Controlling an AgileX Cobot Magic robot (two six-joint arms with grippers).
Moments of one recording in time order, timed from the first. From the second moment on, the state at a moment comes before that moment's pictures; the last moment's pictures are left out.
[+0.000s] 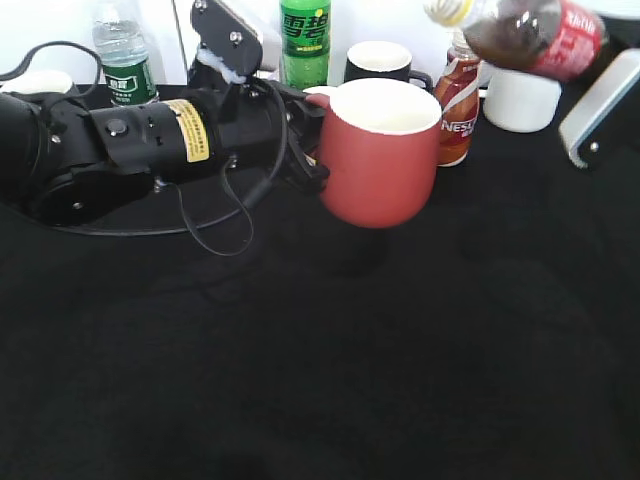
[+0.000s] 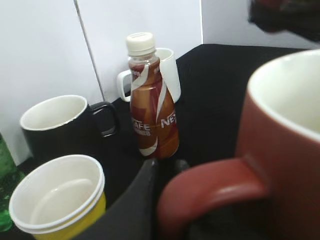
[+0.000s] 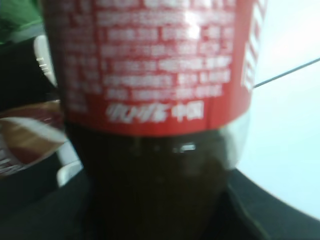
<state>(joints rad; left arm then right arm) -0.58 1.81 -0.96 0.61 -0.66 -0.30 0.05 1.62 -0.57 -0.40 -1.16 -0.93</state>
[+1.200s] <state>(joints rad) -0.58 1.85 -0.96 0.61 -0.75 -0.27 0.05 1.62 -0.61 -0.45 -1.16 -1.24</state>
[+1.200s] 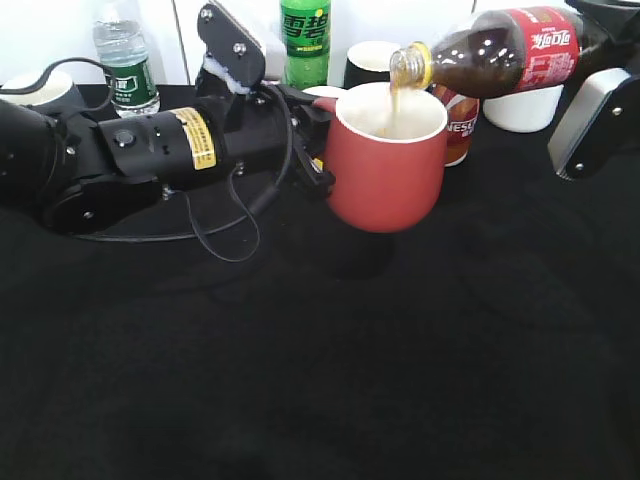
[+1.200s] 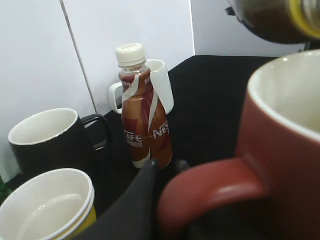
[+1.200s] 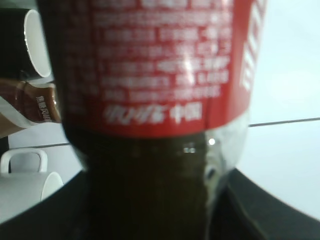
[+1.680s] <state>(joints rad) -0.58 1.85 -0.96 0.61 -0.75 -0.27 0.05 1.62 -0.61 -0.44 -1.16 -1.30</state>
